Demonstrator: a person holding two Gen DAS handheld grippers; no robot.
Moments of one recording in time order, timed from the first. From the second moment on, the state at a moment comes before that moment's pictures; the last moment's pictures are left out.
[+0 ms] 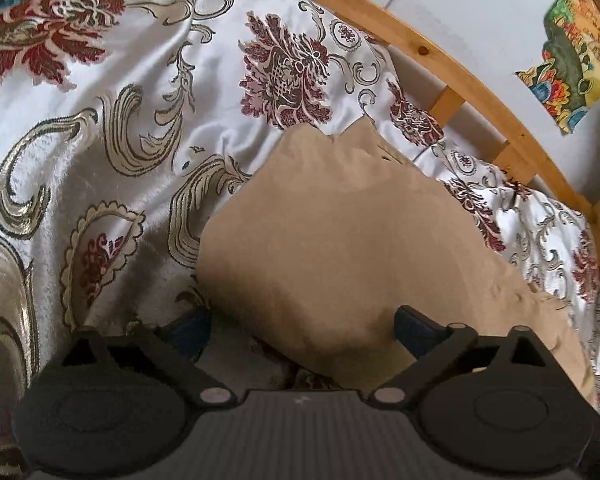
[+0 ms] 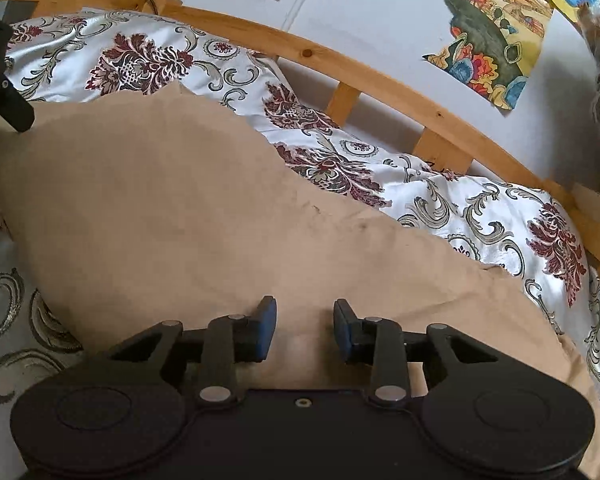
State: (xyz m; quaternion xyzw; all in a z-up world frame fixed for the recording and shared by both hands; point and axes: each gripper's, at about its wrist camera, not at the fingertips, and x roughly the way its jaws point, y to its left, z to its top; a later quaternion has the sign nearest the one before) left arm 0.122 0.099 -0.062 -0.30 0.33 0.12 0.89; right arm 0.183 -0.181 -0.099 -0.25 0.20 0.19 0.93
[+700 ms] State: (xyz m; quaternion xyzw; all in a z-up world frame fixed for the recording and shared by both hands) left arm 0.138 0.109 -0.073 -0.32 0.32 0.12 0.88; right arm 0.183 -0.185 -0.098 -0.24 0.20 0.18 0.93
